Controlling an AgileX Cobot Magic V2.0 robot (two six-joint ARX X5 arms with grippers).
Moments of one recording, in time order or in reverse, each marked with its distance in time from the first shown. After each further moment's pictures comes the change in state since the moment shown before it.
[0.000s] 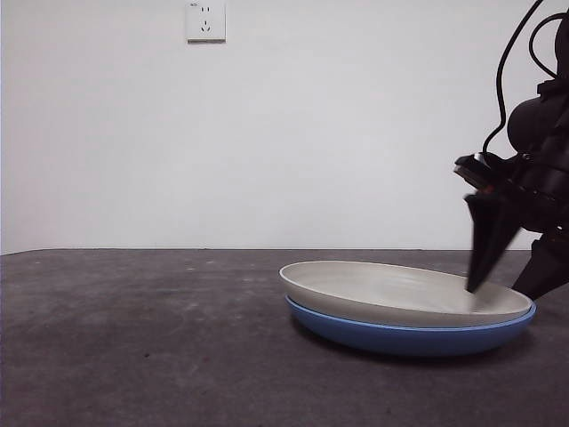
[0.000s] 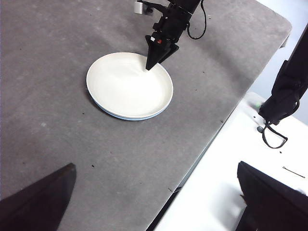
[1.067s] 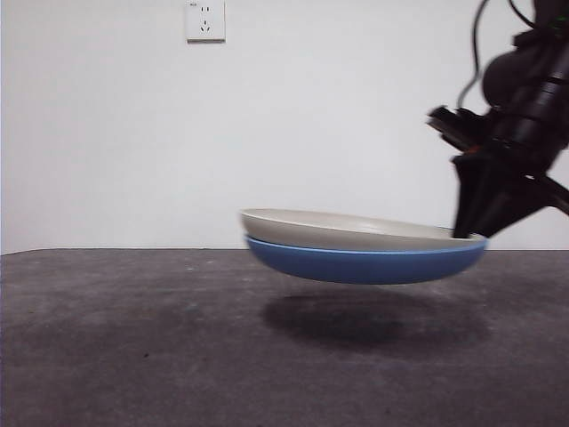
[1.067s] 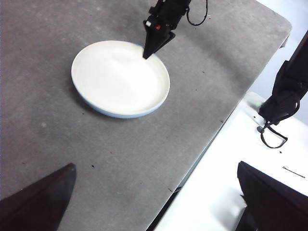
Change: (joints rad) left arm 0.000 0.000 0.000 0.000 0.000 0.000; right arm 0.096 -0.054 0.124 -0.107 0.011 0.070
